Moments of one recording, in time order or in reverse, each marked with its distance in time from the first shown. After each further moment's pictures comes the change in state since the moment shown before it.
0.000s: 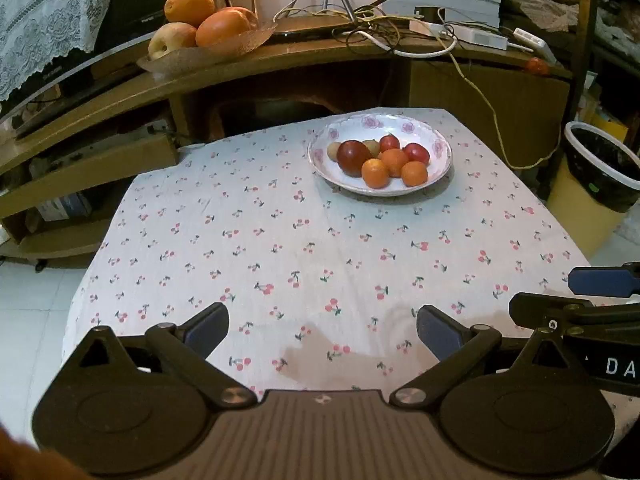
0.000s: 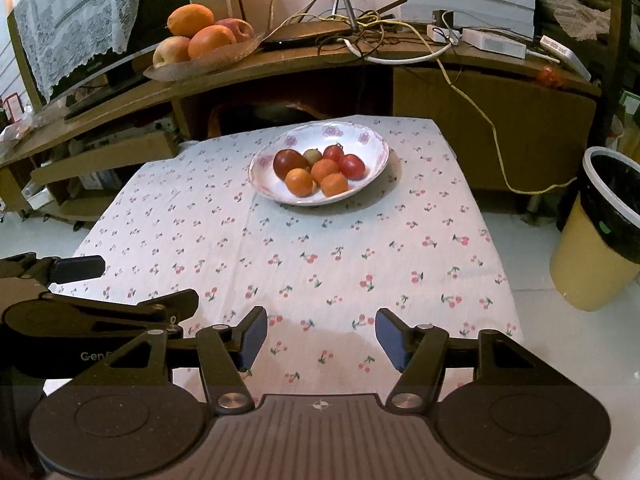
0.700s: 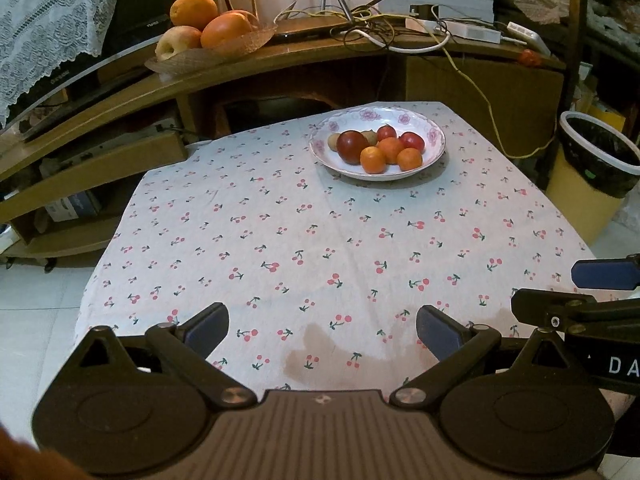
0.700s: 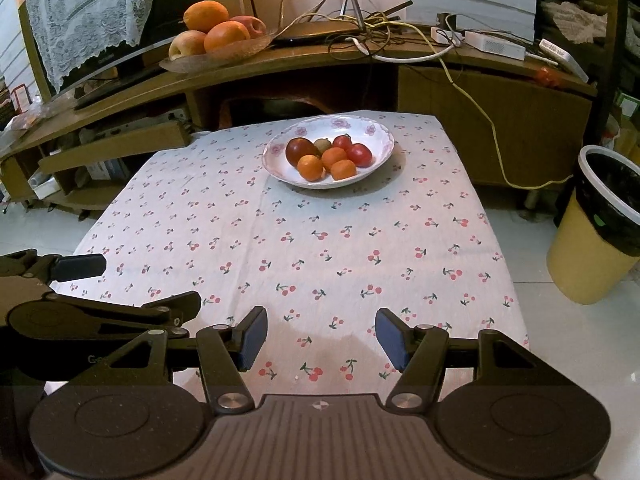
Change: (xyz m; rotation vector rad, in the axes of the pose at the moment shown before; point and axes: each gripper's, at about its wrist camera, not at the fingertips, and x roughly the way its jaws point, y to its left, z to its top) left arm -0.018 -0.003 -0.019 0.023 -0.008 0.021; right arm -0.018 0.012 -0.021 -0.015 -0.007 -0.005
